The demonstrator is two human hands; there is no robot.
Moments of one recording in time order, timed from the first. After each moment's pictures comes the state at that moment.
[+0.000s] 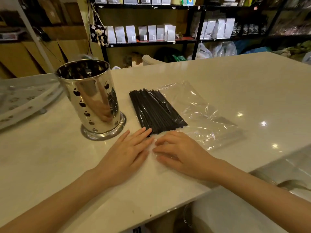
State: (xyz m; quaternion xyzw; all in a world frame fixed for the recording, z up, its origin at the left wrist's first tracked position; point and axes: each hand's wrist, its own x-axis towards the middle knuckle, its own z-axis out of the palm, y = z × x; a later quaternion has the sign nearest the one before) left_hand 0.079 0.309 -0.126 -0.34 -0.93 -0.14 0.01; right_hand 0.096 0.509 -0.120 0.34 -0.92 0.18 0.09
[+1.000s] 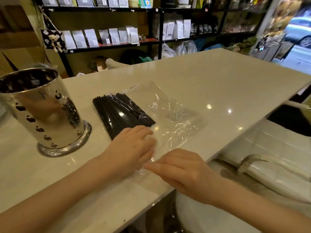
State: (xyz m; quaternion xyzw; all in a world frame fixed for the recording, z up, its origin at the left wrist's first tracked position) left_hand 0.072 0.382 -0.100 -0.49 -0.87 -0.07 0.04; right_hand 0.174 0.541 -0.106 0.33 -0.90 0.17 0.23
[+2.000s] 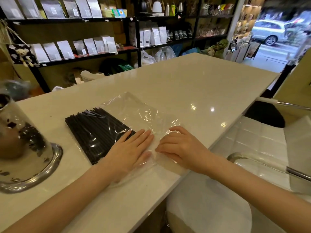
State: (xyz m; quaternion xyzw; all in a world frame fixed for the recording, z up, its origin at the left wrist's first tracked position) left_hand 0.033 0.439 -0.131 -0.52 -0.86 0.04 0.03; right_hand 0.133 0.618 -0.111 0.23 -0.94 0.05 0.25
